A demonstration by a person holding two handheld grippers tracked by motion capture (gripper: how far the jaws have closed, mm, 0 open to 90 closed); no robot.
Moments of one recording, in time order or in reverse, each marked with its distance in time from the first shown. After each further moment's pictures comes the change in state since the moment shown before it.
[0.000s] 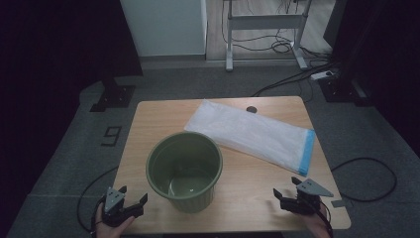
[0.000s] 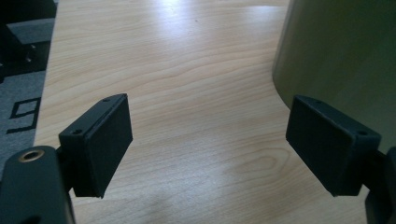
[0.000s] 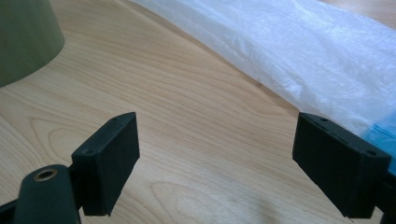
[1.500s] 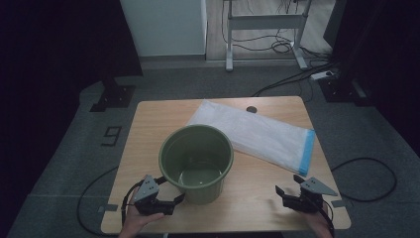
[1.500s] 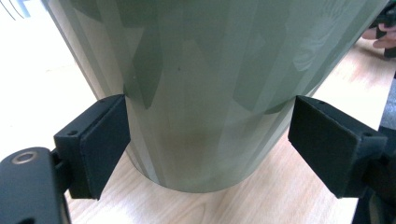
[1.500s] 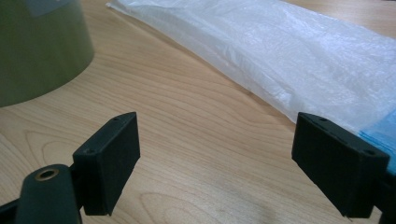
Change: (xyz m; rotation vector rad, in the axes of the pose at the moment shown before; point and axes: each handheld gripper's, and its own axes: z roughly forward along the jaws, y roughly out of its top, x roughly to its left) left arm -0.072 0.062 0.034 -0.077 -0.449 0.231; right arm -0.007 0.001 0.001 -0.036 0.006 0.017
